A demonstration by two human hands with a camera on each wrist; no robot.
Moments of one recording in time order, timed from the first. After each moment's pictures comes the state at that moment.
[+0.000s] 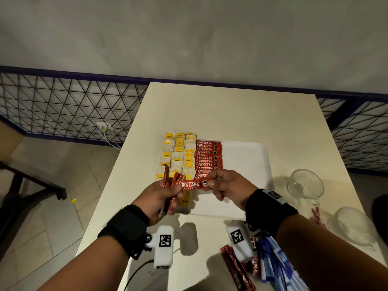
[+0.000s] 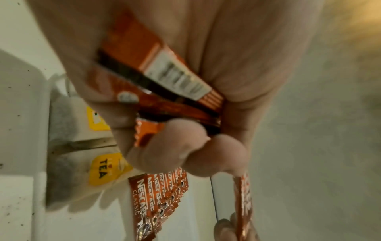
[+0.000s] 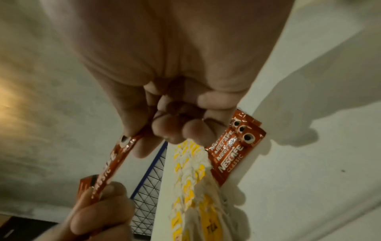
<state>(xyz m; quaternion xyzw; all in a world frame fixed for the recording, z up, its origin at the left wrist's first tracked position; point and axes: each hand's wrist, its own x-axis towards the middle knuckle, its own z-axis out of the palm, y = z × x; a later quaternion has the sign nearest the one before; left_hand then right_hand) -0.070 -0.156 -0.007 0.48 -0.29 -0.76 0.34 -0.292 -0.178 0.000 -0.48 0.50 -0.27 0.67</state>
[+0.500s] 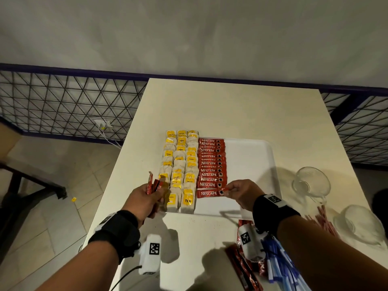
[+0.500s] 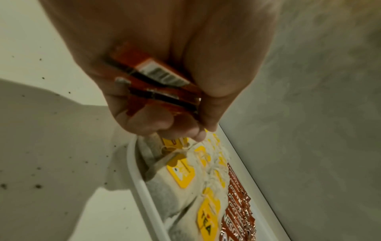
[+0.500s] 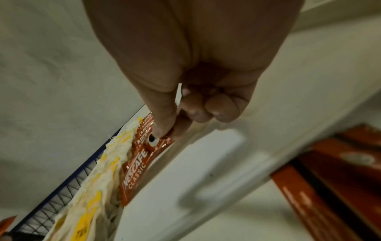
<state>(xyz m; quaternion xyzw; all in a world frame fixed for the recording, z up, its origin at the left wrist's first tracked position) -0.026 -0.158 -0.040 0.68 -0.36 -0.57 0.30 -0.323 -0.181 -0.057 -0.52 0.67 -0.11 0.51</state>
